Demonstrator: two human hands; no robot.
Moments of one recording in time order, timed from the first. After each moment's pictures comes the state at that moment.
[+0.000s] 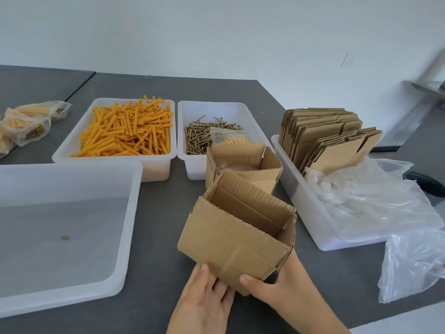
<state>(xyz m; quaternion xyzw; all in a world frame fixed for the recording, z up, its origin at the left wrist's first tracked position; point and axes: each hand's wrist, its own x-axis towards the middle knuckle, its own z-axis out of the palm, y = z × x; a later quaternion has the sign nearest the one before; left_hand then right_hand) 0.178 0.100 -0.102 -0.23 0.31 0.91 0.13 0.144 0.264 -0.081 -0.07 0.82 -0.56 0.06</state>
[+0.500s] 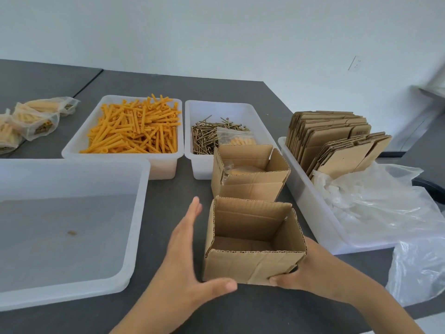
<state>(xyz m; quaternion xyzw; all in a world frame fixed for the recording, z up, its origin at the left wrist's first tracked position) 0.154 0.045 -0.077 0.07 0.83 0.55 0.01 0.105 0.300 -0.049 -0.11 0.88 -0.39 0.24</state>
